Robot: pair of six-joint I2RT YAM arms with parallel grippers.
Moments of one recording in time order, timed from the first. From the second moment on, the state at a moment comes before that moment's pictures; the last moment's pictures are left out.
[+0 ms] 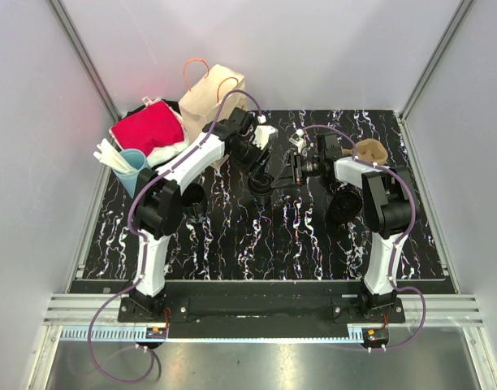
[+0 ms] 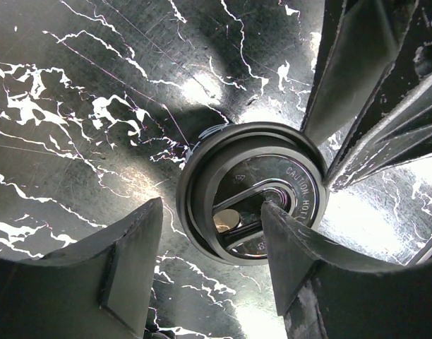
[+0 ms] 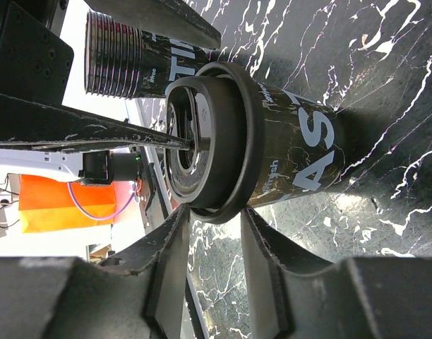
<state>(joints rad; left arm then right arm) -0.53 2.12 1.90 -0.85 0.38 0.18 0.24 2.01 1.28 -0.10 -1.12 0.33</state>
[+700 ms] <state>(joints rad) -0.52 2.12 1.90 -0.84 0.38 0.18 0.25 2.02 1.26 -0.06 -1.11 0.33</state>
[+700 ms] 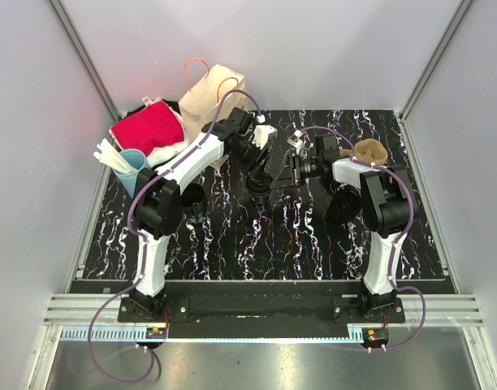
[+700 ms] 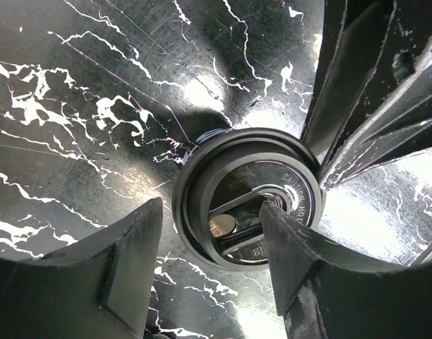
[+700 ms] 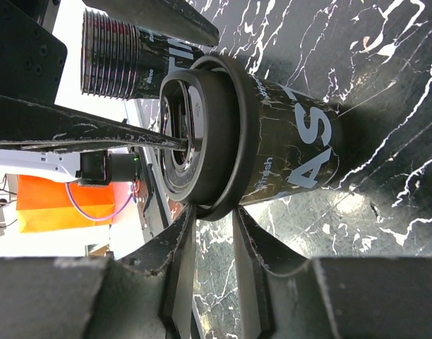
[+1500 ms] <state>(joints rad) -0.49 2.07 1.79 -0.74 0.44 0.18 0.28 2.04 1.30 -0.10 -1.08 0.33</state>
